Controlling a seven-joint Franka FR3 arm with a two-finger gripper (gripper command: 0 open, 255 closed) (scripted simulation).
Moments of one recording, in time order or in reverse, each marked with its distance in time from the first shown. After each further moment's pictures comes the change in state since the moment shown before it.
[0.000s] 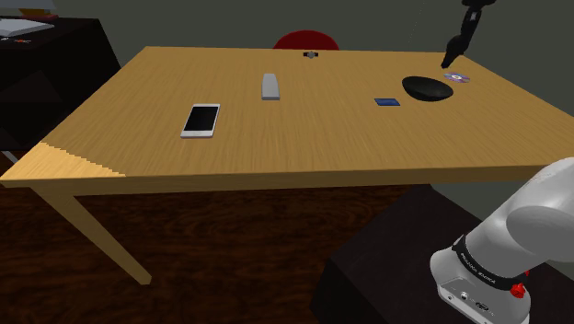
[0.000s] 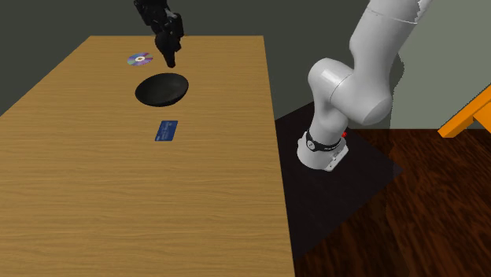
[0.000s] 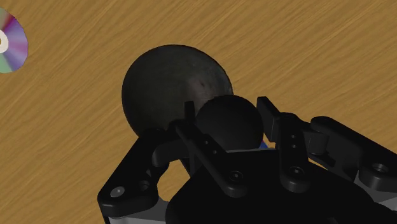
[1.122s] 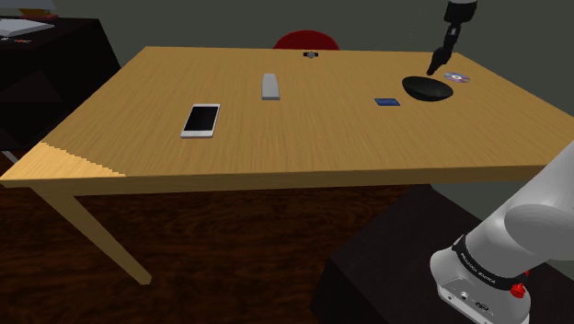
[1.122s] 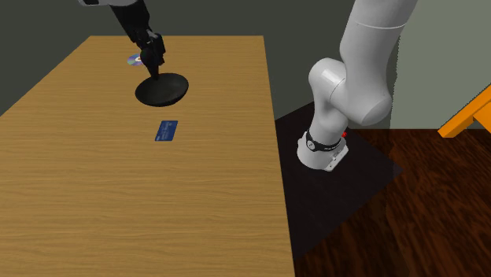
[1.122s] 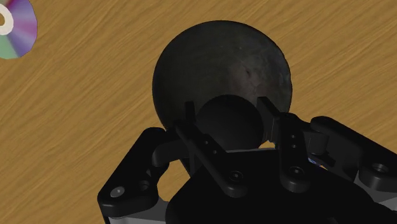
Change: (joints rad) arm -0.031 0.250 -0.071 0.104 0.126 0.133 -0.107
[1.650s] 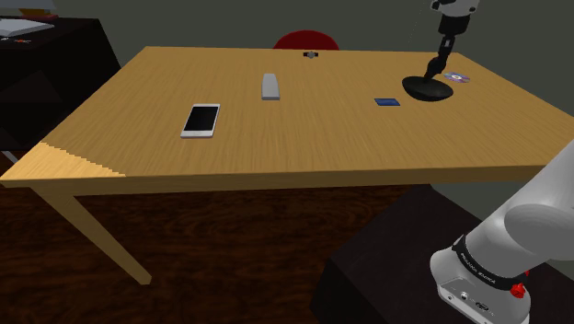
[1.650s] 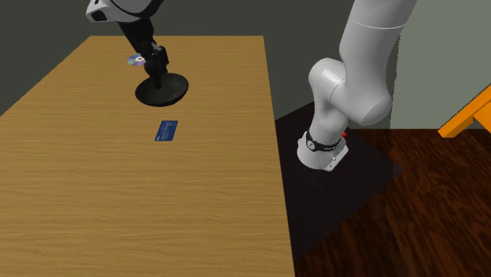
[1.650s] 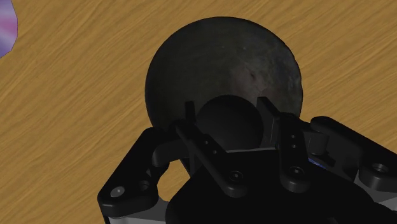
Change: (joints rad) arm -0.001 0.009 -0.001 -0.074 0.001 0.080 0.011
